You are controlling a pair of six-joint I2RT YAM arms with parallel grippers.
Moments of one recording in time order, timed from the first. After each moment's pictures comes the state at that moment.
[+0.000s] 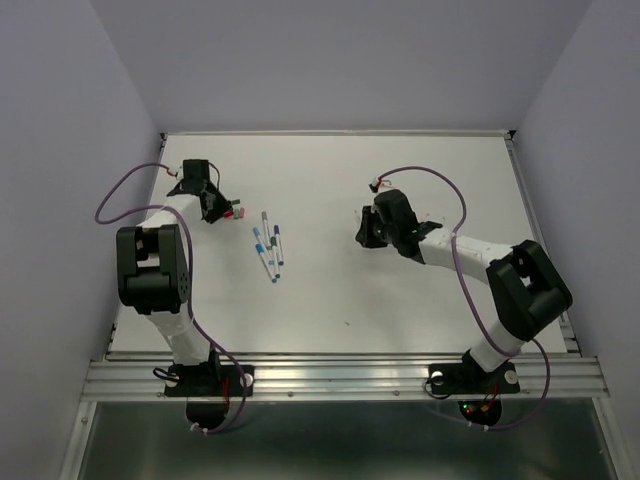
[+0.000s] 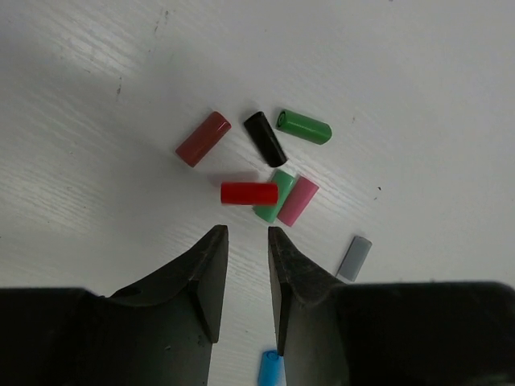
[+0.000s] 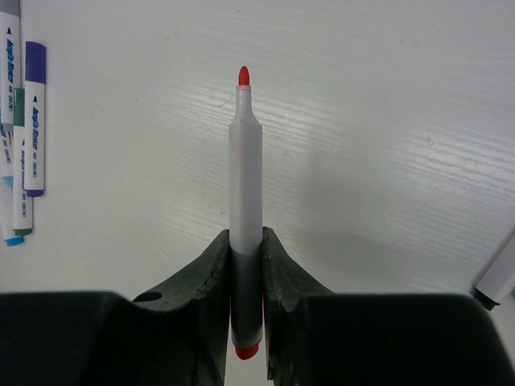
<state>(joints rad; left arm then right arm) 0.03 1.77 1.15 -0.27 -0.05 -0.64 0.58 1.63 0.95 -0.01 0.03 0.43</state>
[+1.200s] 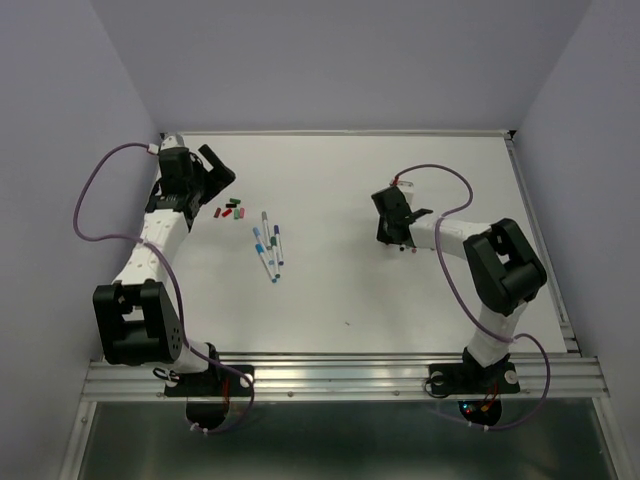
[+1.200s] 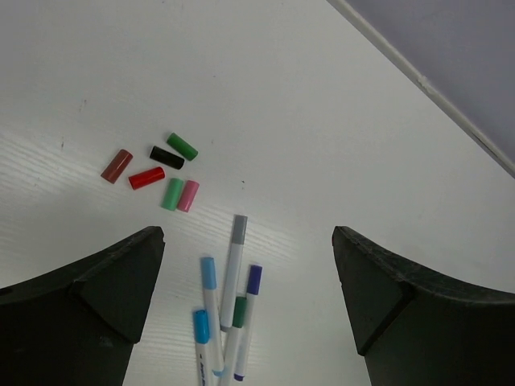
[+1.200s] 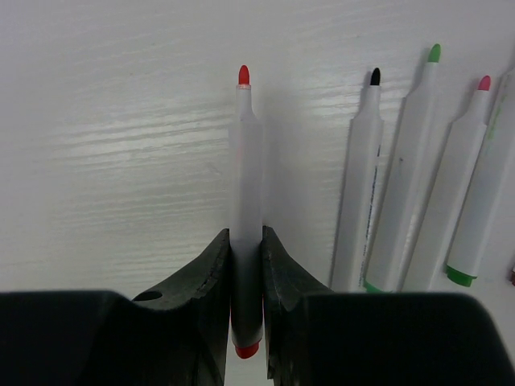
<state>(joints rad) 0.03 1.43 1.11 -0.22 0.06 -0.62 0.51 1.81 1.08 -0.19 0.37 0.56</state>
